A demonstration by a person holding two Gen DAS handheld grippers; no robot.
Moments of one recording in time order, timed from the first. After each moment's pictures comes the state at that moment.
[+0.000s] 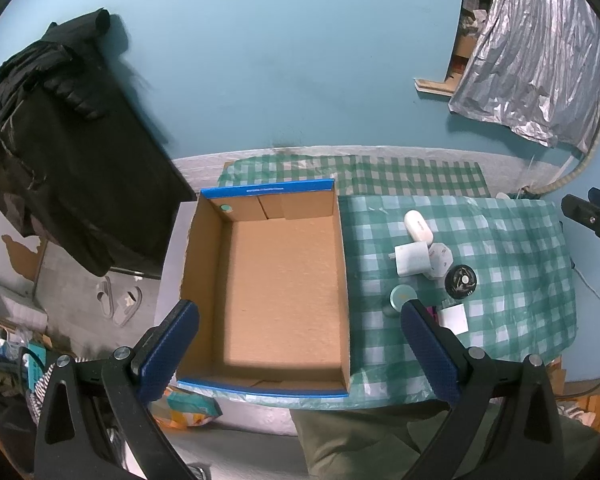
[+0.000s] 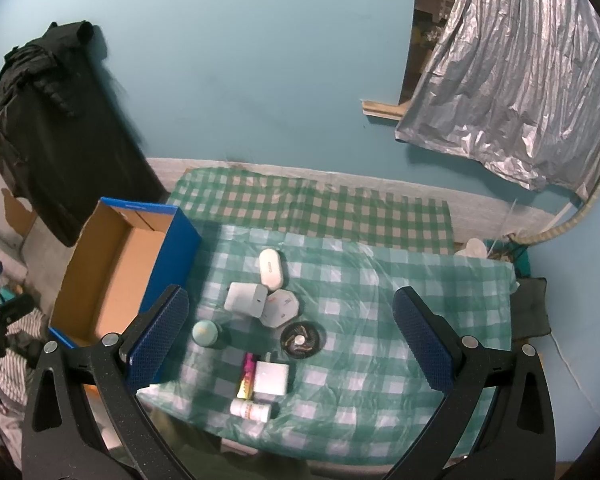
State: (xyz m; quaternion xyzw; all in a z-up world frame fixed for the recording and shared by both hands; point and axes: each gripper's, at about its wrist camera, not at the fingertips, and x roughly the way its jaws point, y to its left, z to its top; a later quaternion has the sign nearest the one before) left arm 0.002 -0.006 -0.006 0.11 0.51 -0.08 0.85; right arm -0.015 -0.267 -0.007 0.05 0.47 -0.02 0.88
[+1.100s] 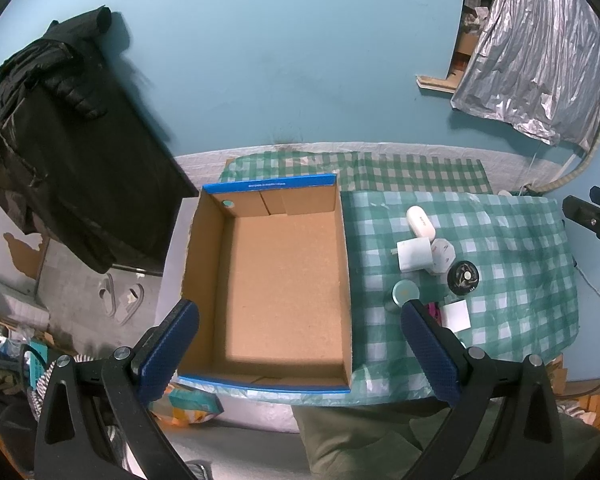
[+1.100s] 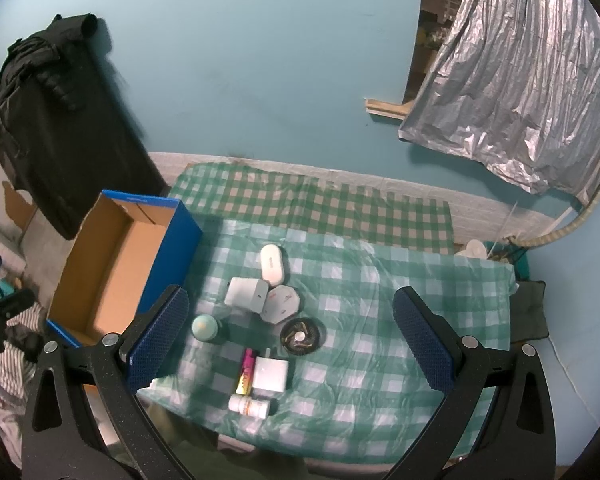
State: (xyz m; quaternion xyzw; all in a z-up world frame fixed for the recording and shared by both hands) left arm 0.002 -0.007 -0.010 0.11 0.51 -0.08 0.85; right arm -0.015 -0.267 -0.007 0.05 0.47 -0.02 0.88
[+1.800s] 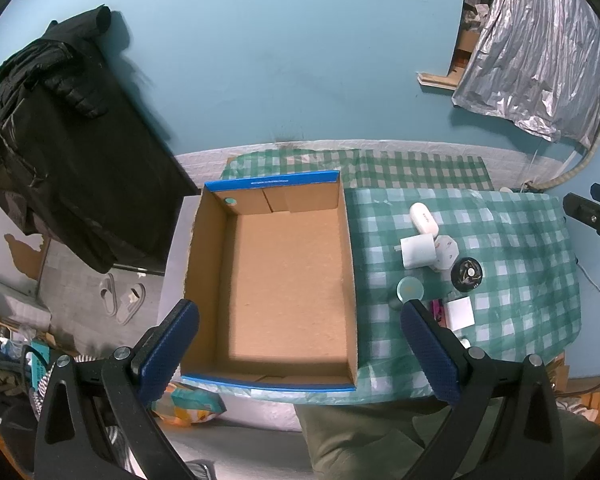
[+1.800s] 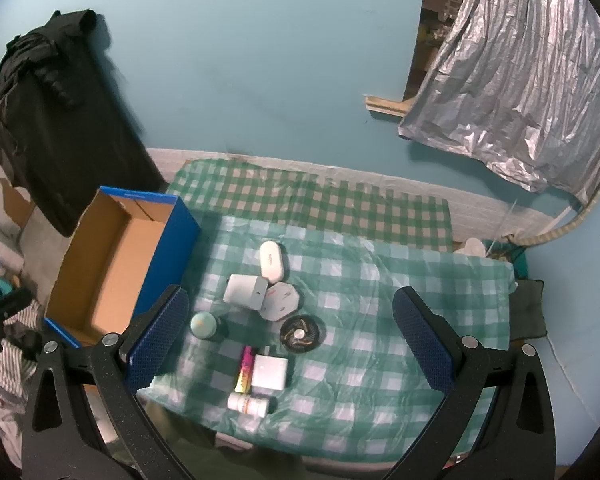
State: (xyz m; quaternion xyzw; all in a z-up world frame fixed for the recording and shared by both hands) left arm 0.001 -0.003 -0.014 0.11 0.52 -0.08 0.84; right arm -0.016 -0.267 -0.008 0.05 0.48 -0.02 0.88
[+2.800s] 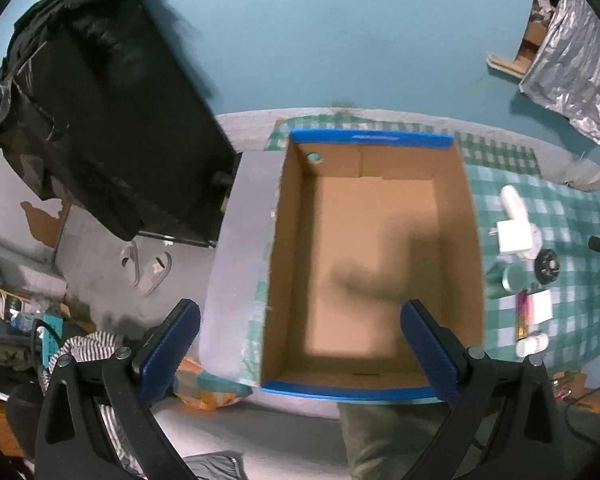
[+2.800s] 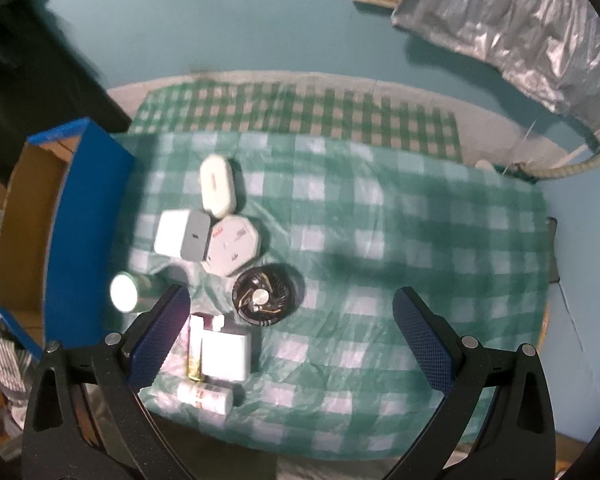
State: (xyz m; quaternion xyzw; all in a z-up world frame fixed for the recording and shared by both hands) left arm 0.053 0.112 -0.077 0.12 0.57 -0.02 0.82; right arm 0.030 -0.300 -0.156 0.08 0.61 -0.05 0.79
